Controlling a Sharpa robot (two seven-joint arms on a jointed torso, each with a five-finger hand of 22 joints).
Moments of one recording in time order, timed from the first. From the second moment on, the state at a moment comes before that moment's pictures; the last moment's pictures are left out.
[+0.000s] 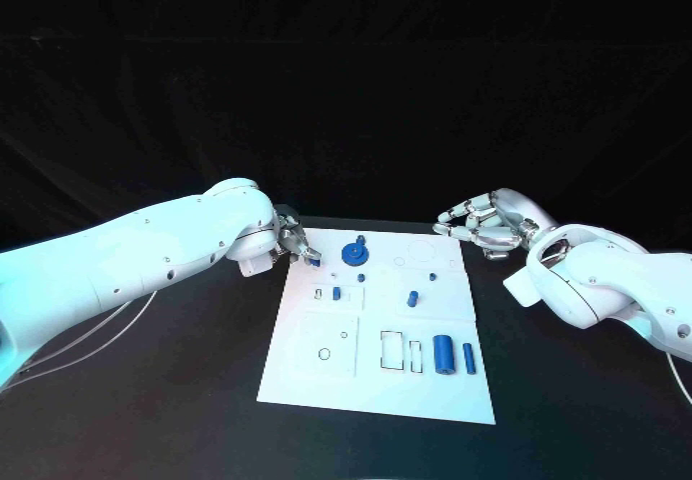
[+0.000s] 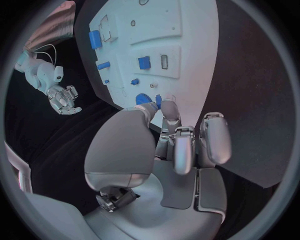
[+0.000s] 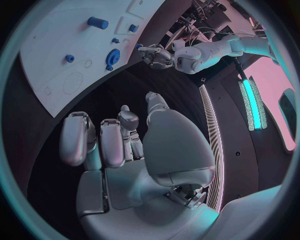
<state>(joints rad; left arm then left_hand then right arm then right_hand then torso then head) 1.33 -0.61 -0.01 1.19 -0.96 0.14 -0.62 1.36 -0.11 0.48 0.32 0.18 0.98 0.06 0.53 0.45 1.26 -0.02 0.92 0.65 1.47 -0.07 1.54 1.31 0.08 1.39 0.03 1.40 1.28 1.32 -0.93 -0.13 1.59 -0.76 -0.48 0.01 1.27 -0.08 -0.08 0.24 0.50 0.97 0.13 0.18 0.14 1.19 0.06 1.09 1.05 1.46 -0.02 1.31 1.25 0.06 1.40 0.09 1.24 1.31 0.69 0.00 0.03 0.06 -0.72</state>
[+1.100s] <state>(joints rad) 1.24 -0.71 -0.03 1.42 -1.17 0.00 -0.61 1.32 -0.17 0.57 0.29 0.18 0.98 0.06 0.56 0.47 1.31 -0.03 0.96 0.71 1.47 -0.07 1.54 1.31 0.08 1.41 0.03 1.43 1.31 1.32 -0.93 -0.13 1.60 -0.76 -0.48 0.01 1.27 -0.08 -0.08 0.24 0.50 0.97 0.13 0.18 0.14 1.19 0.06 1.09 1.05 1.46 -0.02 1.31 1.25 0.06 1.40 0.09 1.24 1.31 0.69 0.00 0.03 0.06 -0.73</state>
